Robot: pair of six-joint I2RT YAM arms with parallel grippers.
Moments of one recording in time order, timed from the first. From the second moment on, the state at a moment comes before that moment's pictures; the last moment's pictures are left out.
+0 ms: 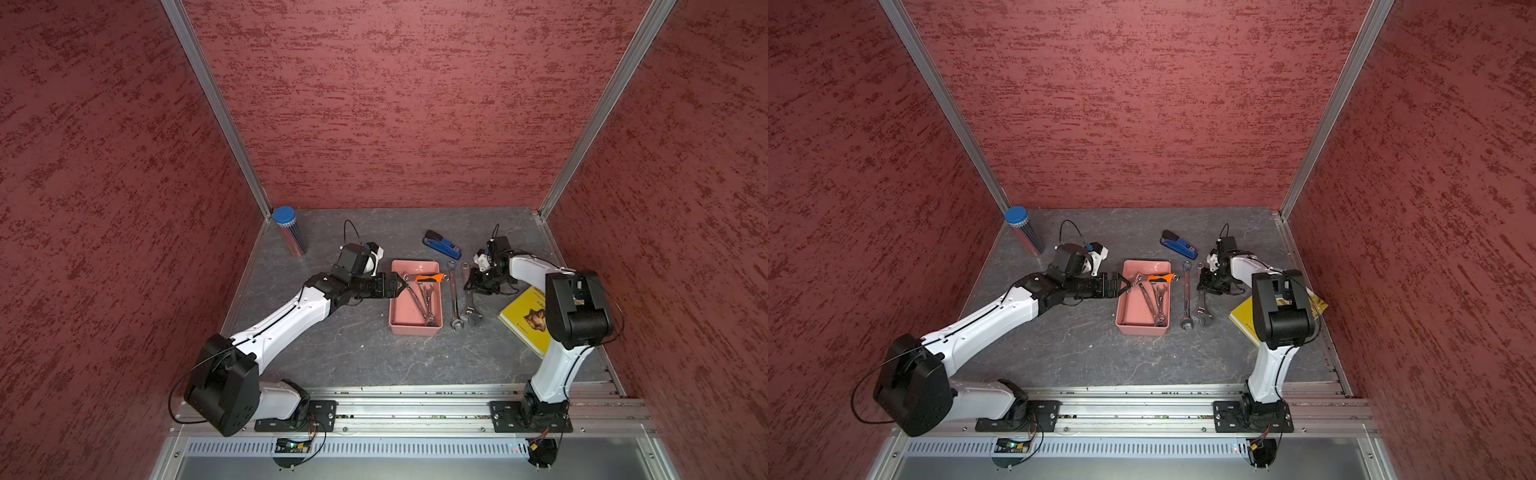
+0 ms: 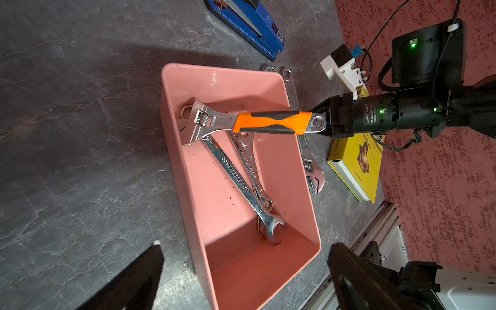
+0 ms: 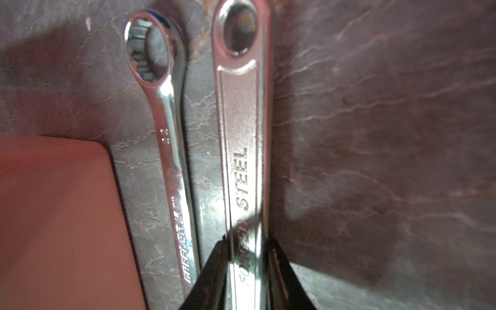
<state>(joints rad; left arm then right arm) -0.53 1.35 0.96 -0.39 0.33 -0.53 0.08 1.87 1.16 -0.58 -0.36 0.26</state>
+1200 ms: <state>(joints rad) -0.43 1.28 0.98 -0.45 0.35 -0.47 0.58 1.71 1.47 -0.72 -0.16 -0.21</state>
